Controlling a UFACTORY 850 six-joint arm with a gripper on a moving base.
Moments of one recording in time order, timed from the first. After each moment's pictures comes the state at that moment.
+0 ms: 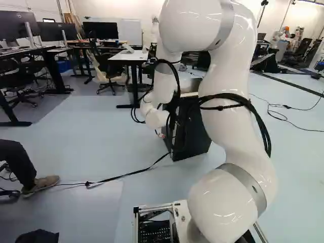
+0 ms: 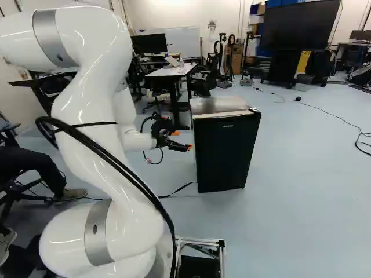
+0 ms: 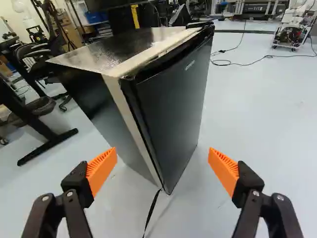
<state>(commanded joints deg) 19.8 -29.4 -37.7 66.1 62.3 0.0</state>
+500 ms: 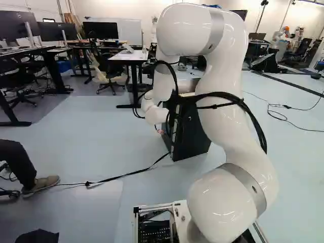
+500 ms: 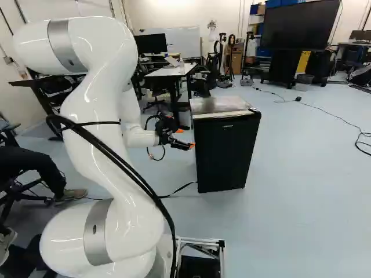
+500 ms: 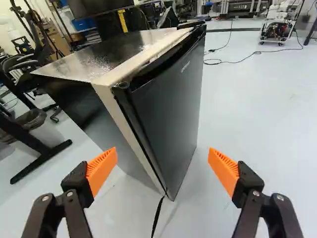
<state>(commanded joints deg) 18.2 -33.0 -43.3 69.1 62.3 0.0</state>
